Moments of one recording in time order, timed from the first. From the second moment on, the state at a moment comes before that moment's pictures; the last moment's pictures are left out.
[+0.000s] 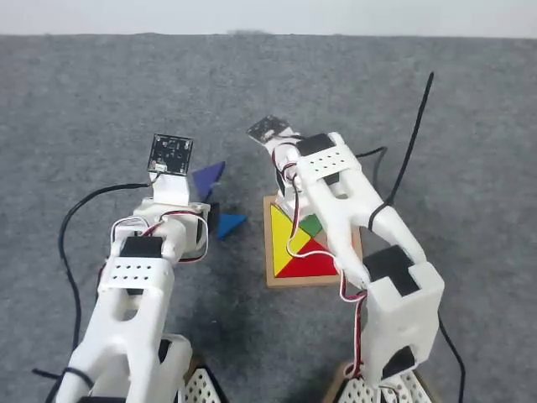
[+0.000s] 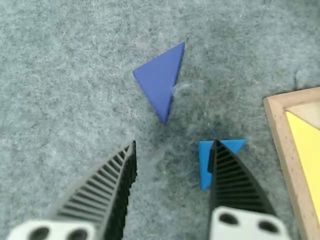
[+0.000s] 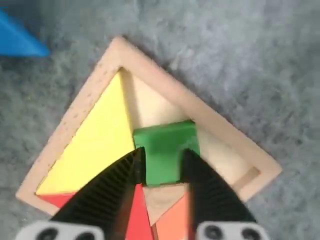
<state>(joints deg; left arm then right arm) -4.9 -37.1 67.9 36.2 -0.7 -26.9 19.7 2.0 71.9 16.7</state>
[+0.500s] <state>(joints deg) -4.9 -37.1 67.9 36.2 -0.7 -25.2 24.0 0.7 70.9 15.2</state>
